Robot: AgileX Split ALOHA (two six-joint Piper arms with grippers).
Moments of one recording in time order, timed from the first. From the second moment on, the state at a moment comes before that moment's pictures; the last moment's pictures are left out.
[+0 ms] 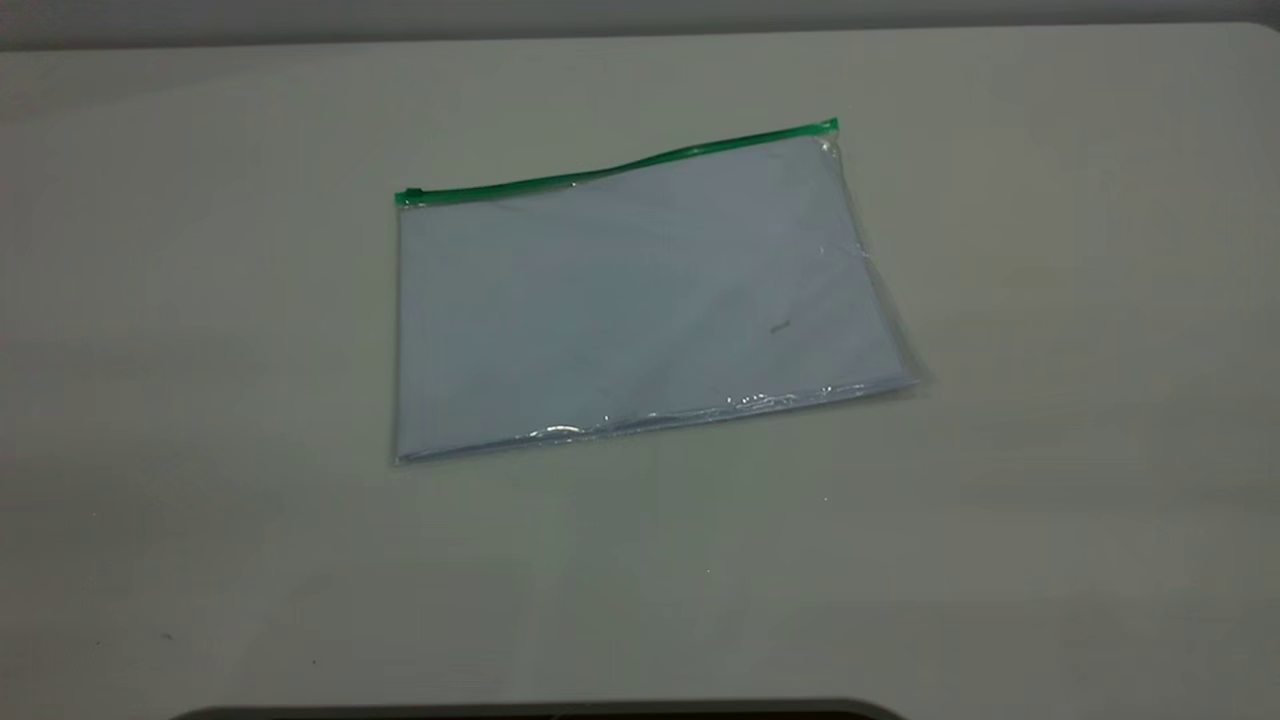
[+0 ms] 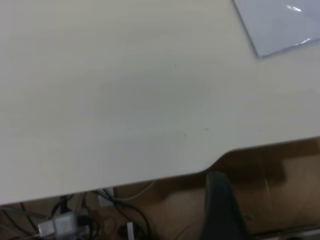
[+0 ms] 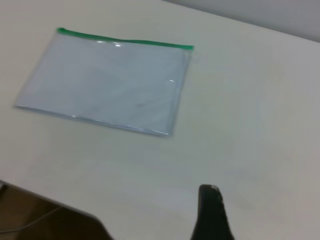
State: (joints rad) left arm 0.00 0.17 -0.49 -0.10 1.14 0.14; right arm -0.04 0.07 -0.60 0.31 1.18 -0.37
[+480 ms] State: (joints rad) left arm 0.00 0.17 -0.49 -0.10 1.14 0.14; right arm -0.02 -0.02 -0.48 0.16 1.14 -0.27
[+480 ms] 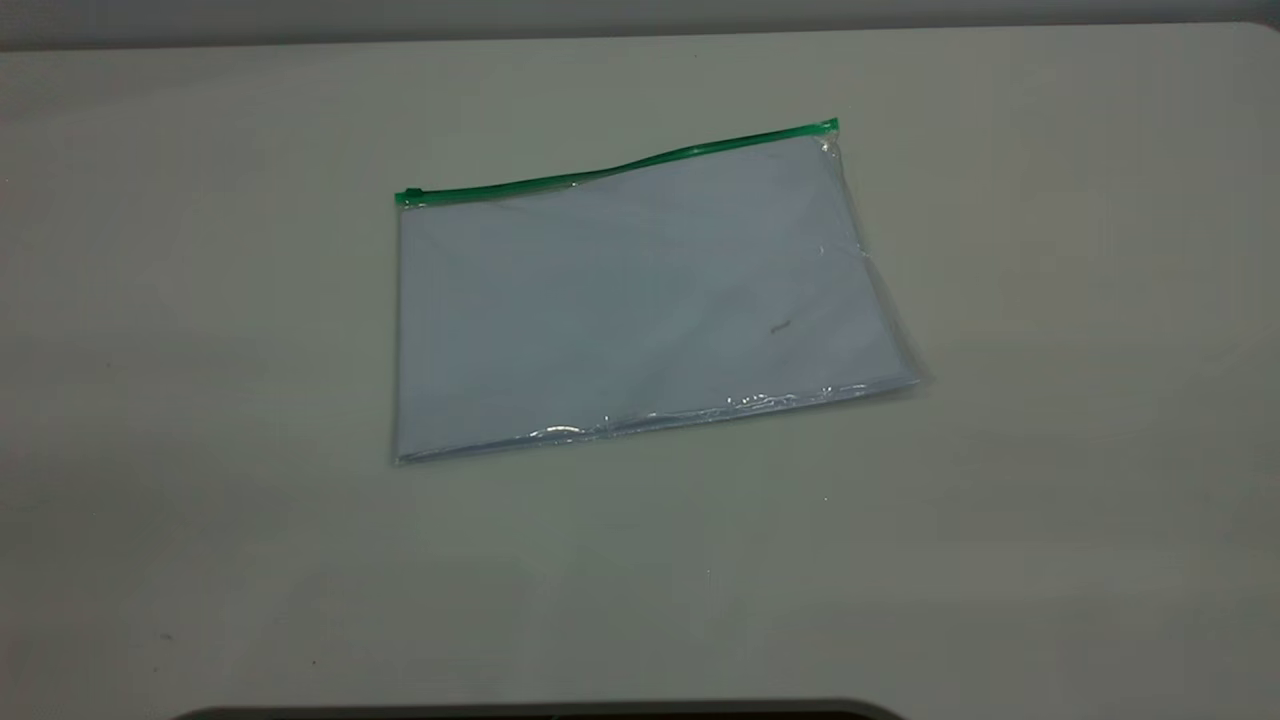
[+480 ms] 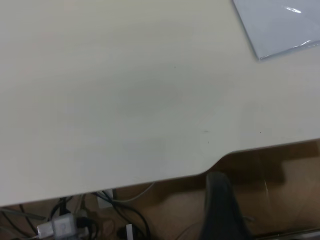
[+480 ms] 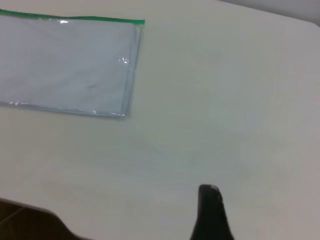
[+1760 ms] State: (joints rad) left arm 0.00 -0.02 -0.49 -0.10 1.14 0.15; right arm -0.02 -0.02 -0.48 0.15 1.14 -0.24
